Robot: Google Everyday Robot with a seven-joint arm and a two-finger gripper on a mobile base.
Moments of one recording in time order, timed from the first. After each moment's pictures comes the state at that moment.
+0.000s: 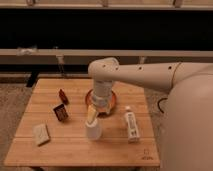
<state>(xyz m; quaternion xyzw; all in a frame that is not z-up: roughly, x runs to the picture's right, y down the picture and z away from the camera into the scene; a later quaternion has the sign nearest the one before) -0.034 0.137 0.704 -0.45 0.13 0.38 0.80</state>
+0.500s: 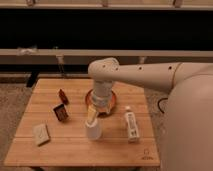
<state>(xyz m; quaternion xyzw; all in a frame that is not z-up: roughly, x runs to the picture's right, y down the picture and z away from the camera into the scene) -0.035 0.139 0.701 -0.44 0.13 0.37 0.81</state>
